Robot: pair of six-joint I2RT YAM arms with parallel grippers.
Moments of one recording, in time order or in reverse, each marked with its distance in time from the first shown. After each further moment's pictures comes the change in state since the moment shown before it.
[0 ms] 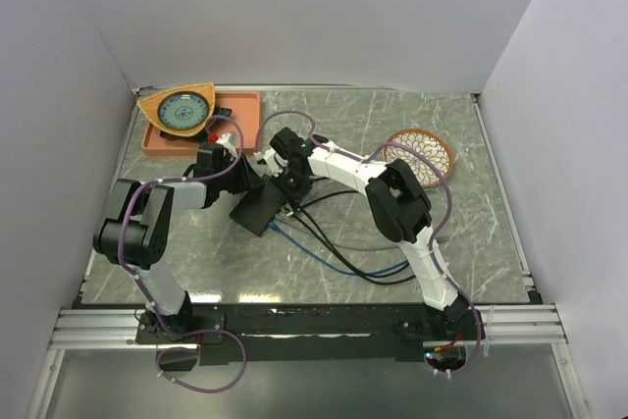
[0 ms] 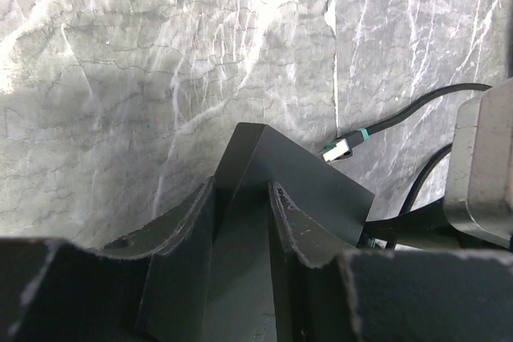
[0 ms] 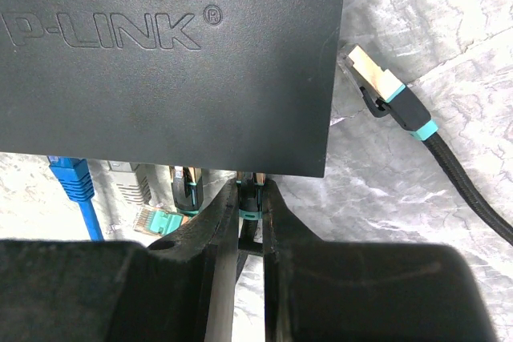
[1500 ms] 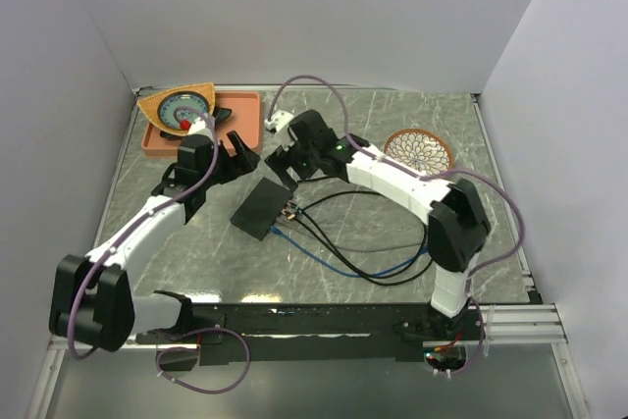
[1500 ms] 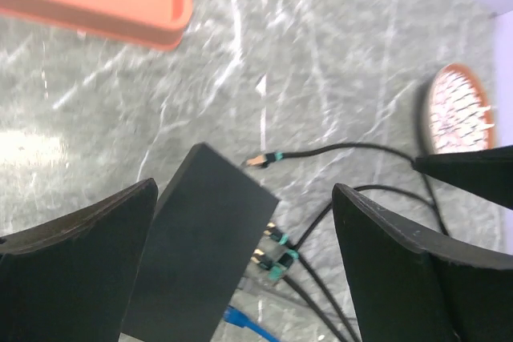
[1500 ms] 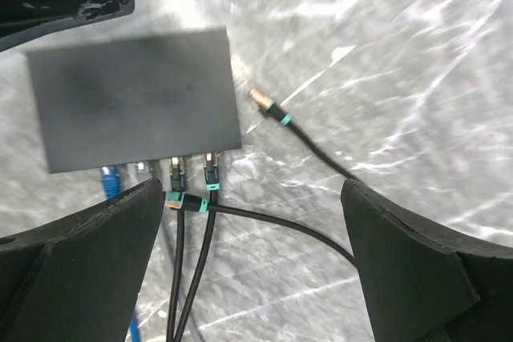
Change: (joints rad) left arm -0.066 -0.480 0.006 -0.282 -0.299 -0.108; right arm 0.010 -0.434 -0.301 0.326 0.183 0.007
